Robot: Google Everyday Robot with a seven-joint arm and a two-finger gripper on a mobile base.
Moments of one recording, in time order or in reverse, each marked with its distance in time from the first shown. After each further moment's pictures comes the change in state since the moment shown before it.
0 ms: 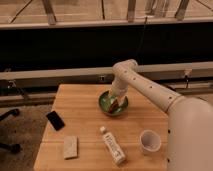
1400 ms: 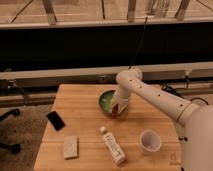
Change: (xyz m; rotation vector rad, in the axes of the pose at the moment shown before) arm -0.033 0.034 0.007 -0.015 -0.061 -0.031
